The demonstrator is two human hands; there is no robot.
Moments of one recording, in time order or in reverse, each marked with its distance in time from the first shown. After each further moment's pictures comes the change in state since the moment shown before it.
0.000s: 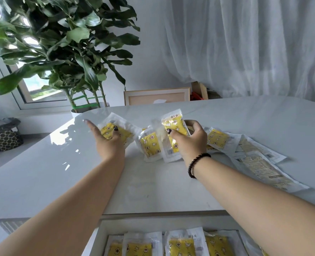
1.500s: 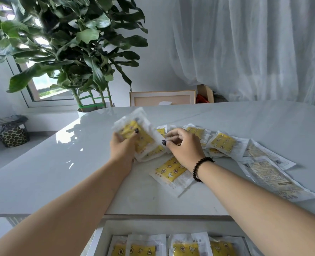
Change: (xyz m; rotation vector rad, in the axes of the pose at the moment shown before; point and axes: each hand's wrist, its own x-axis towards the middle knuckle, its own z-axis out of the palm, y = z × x) left_hand -0.009 0.004 -0.005 -0.236 -0.264 -0.207; right_hand 0.003 0.012 0.007 -0.468 -0.362 -0.280
